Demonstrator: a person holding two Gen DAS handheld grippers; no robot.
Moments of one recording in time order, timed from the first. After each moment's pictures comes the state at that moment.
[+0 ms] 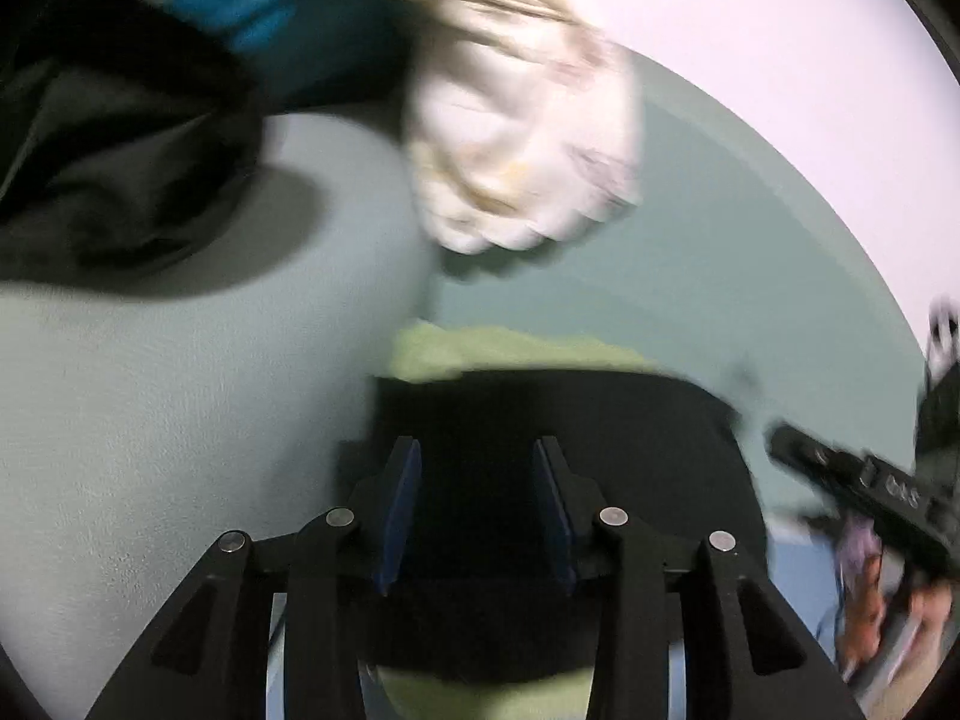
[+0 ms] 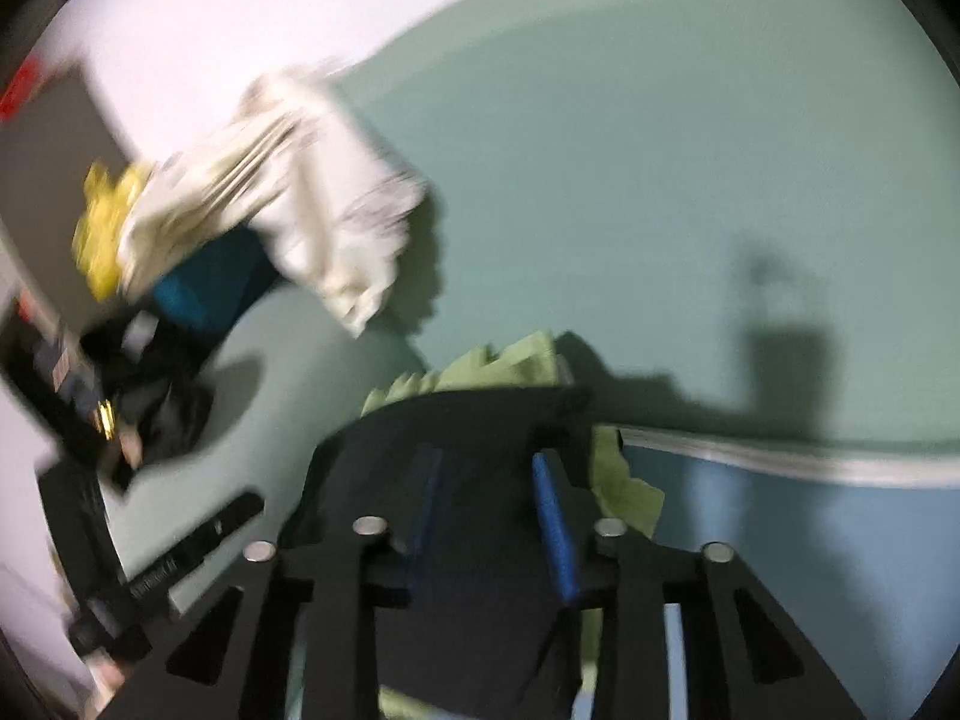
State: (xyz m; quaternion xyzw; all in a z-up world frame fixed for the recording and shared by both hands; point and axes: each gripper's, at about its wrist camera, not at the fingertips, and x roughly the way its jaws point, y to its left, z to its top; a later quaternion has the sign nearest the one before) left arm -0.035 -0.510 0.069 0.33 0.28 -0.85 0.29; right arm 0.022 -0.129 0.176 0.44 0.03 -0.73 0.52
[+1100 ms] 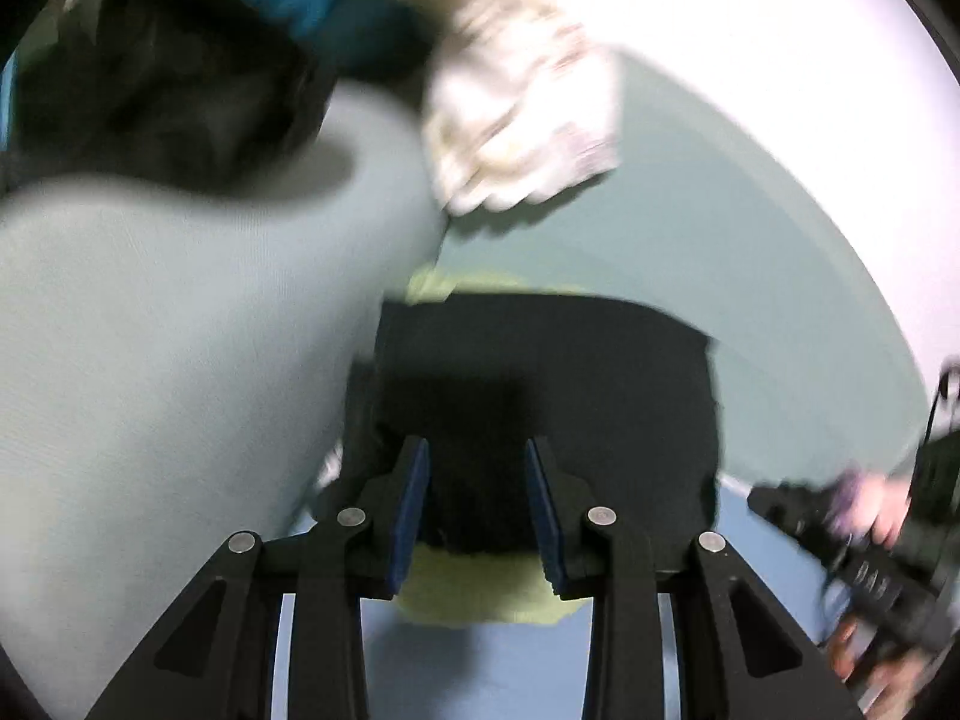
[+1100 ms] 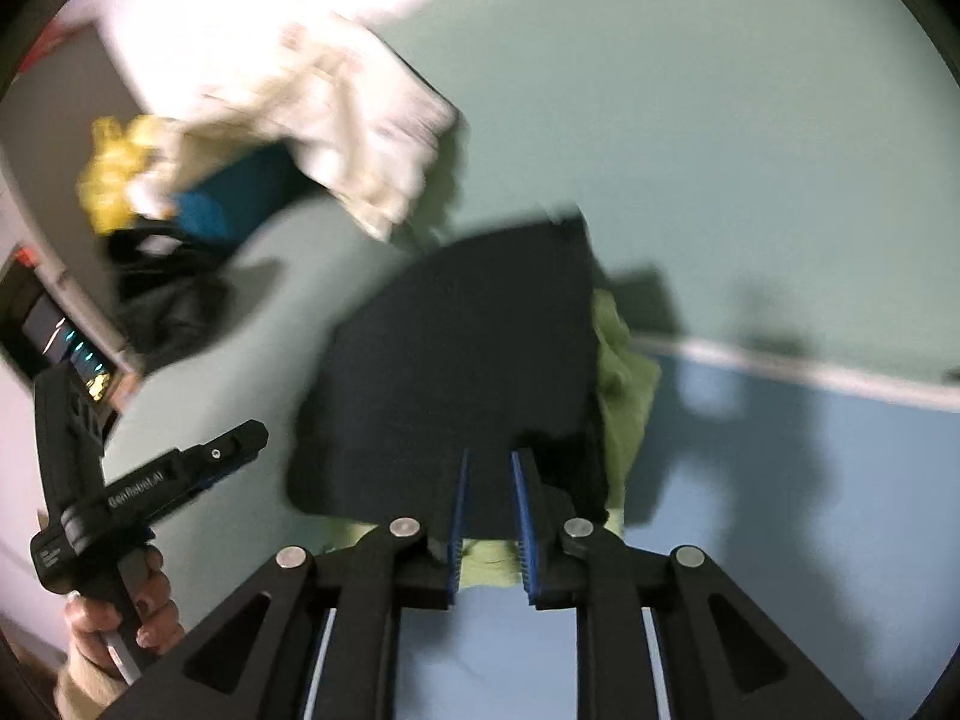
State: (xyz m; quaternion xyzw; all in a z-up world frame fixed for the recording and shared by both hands) left arm 0.026 -0.462 0.086 0.28 0.28 -0.87 0.30; right arm -0.041 -0.174 0.124 0.43 0.05 -0.74 0.52
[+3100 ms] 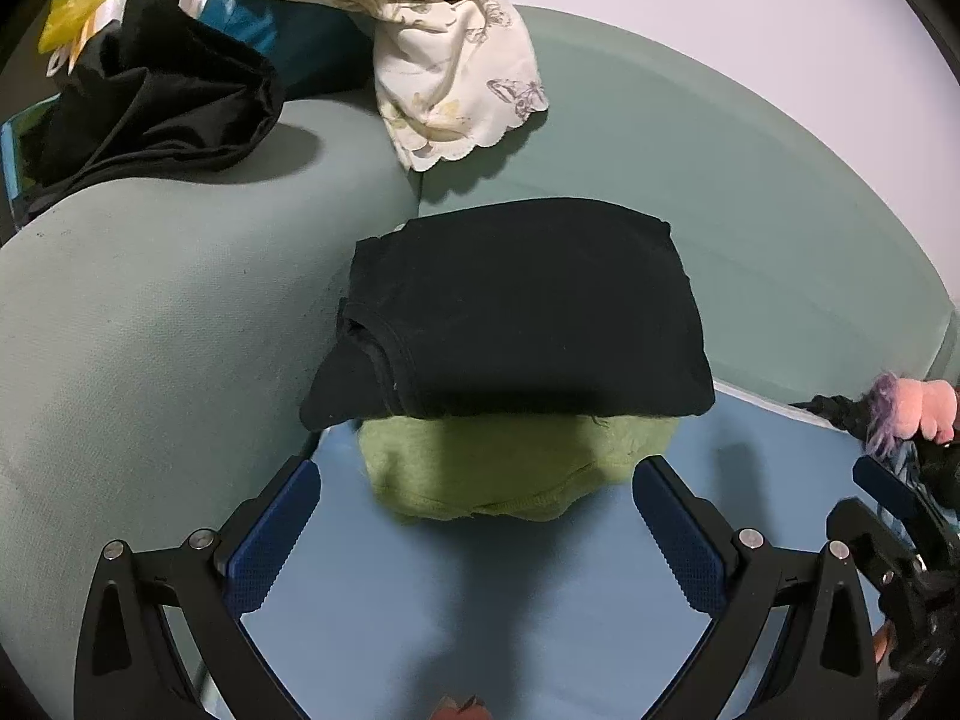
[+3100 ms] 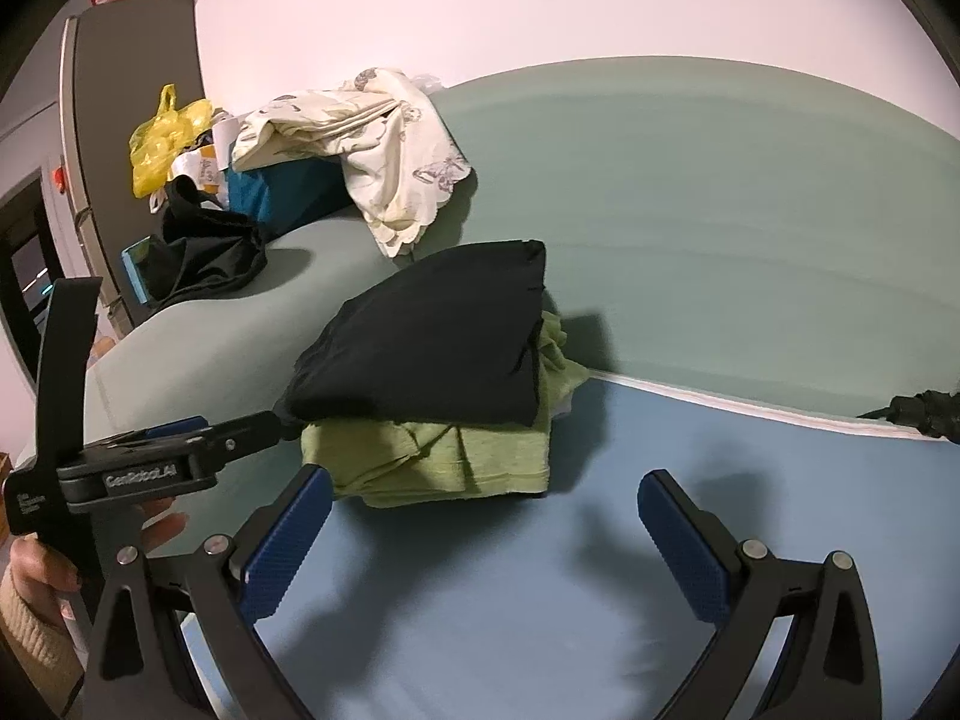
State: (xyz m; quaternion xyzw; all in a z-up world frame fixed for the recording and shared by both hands) left arm 0.024 -0.381 0.055 0.31 0.21 -0.87 0.33; right arm -0.303 -0.581 0.068 0.31 0.09 -0.80 0.50
